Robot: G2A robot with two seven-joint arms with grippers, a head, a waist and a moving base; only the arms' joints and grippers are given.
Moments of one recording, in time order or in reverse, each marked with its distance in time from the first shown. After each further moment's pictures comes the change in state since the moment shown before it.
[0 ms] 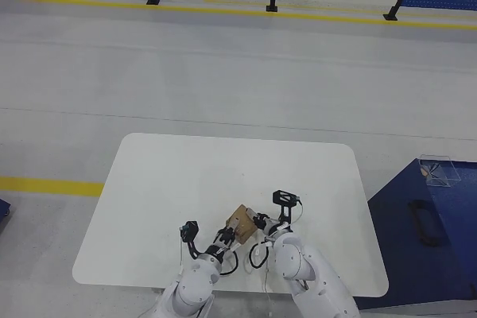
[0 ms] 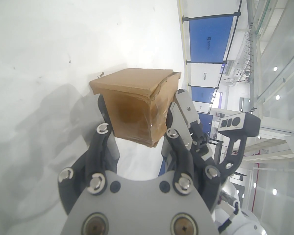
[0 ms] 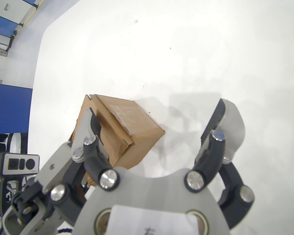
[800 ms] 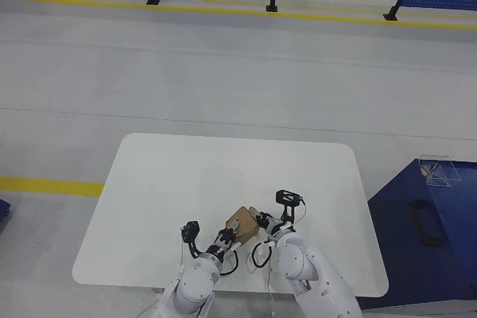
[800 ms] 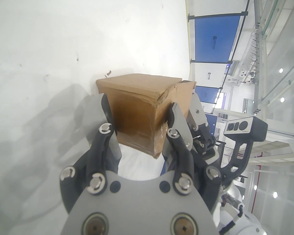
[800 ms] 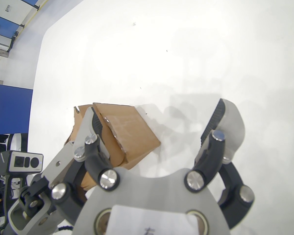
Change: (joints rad) left arm -0.027 -0.009 0.000 0.042 -0.014 0.040 -0.022; right arm -0.013 0.007 0.022 -0.013 0.004 -0.021 -0.030
